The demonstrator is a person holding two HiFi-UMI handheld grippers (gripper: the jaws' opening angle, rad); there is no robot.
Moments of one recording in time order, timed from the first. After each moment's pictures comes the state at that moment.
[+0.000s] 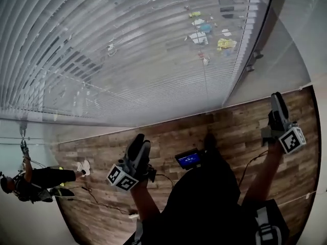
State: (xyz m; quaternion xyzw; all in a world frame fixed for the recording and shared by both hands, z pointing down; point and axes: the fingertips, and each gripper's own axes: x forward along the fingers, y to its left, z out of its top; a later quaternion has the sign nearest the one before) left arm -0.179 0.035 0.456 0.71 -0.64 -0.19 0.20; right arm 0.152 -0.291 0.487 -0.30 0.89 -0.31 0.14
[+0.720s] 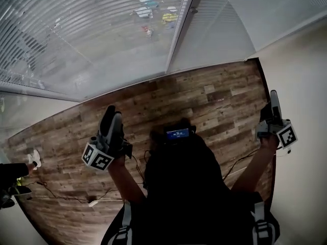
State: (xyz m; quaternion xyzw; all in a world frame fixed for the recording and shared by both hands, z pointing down) left arm -0.065 0.109 0.502 0.71 -0.60 -0.31 0.20; right arm 0.392 -0.159 0.429 -0.40 0.86 -0.29 0.12
